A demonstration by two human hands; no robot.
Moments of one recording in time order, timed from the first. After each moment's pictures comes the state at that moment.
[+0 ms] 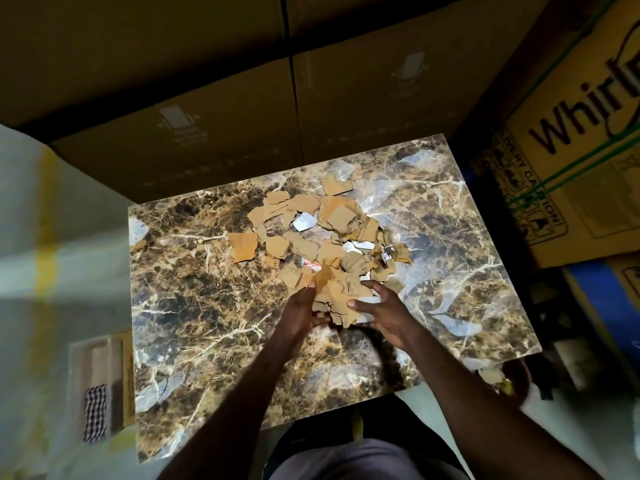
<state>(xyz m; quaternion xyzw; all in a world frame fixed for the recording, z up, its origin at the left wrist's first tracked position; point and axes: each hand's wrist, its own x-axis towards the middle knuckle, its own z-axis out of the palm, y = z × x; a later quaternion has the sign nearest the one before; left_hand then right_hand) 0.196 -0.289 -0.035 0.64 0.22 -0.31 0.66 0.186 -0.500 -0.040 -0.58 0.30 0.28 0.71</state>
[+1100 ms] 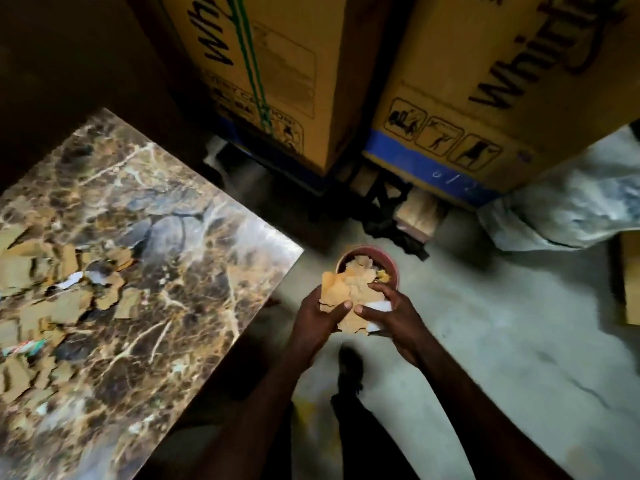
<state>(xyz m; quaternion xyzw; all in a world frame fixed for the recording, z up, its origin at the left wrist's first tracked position) -0.029 -0.691 -0.099 0.68 -0.05 -0.50 0.54 -0.160 -0.829 -0.083 -0.47 0.52 -0.01 0.71</state>
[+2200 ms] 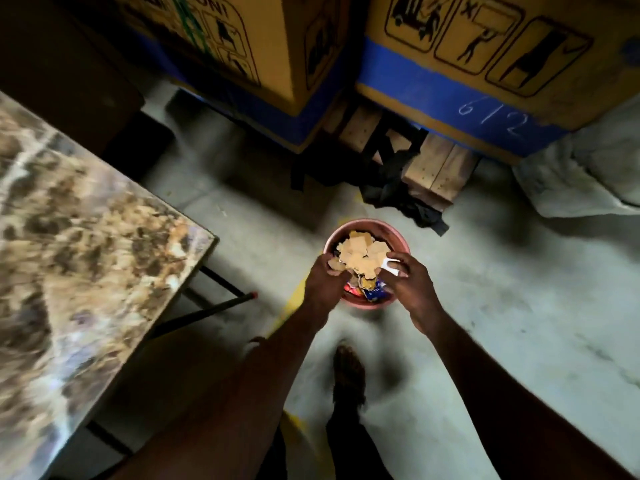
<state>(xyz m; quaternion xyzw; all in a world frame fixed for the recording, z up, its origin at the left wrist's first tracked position) -0.036 -0.828 -0.393 0.76 0.00 -0.50 0.42 -0.181 -0.949 -0.391 -0.55 0.58 -0.03 0.59</state>
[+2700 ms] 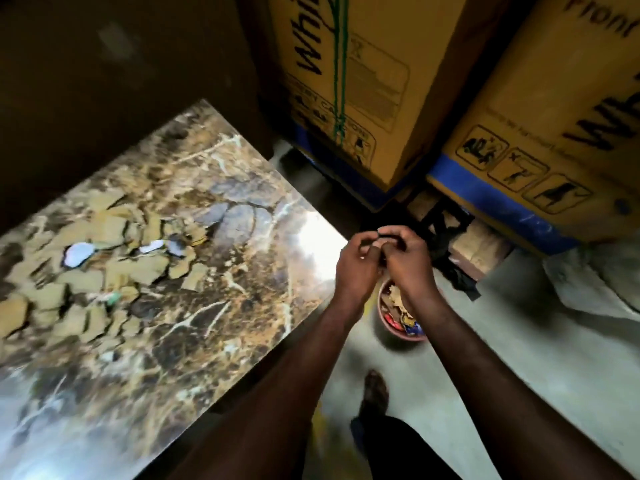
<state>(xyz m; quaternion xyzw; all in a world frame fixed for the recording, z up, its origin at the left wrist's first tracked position) 0.051 -0.752 -0.063 0.71 -0.02 -0.34 0.61 0.001 -0.845 -0.065 -0.64 0.45 -0.13 0.61</state>
